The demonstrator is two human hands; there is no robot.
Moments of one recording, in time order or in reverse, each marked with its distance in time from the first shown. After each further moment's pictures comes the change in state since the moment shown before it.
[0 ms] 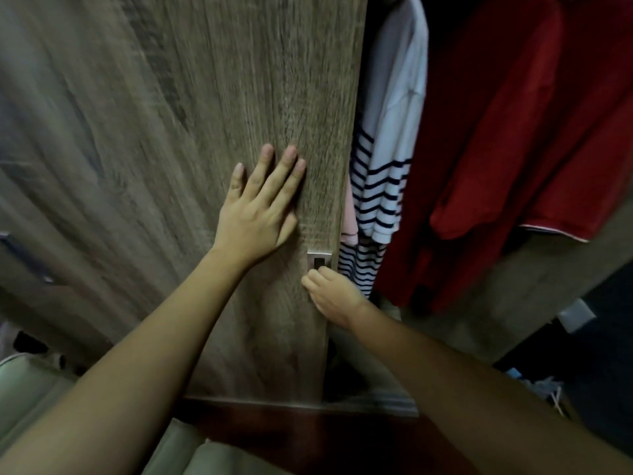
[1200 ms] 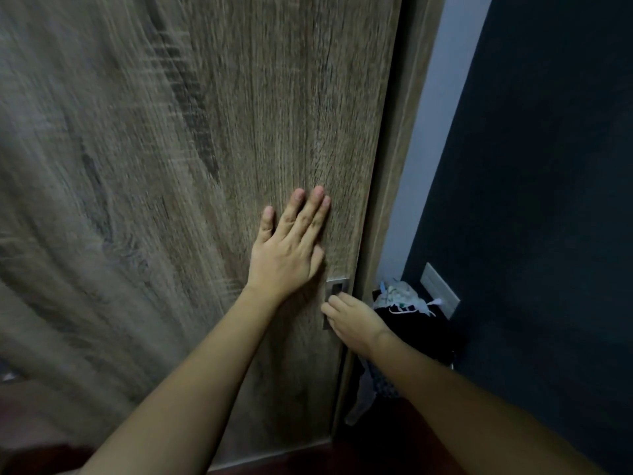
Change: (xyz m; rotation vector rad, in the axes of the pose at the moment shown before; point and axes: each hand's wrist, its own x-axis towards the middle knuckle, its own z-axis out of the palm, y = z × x) left_hand 0.170 0.342 0.013 -0.119 0.150 0.023; right_hand -0.317 0.084 0.148 0.095 -0.301 0.248
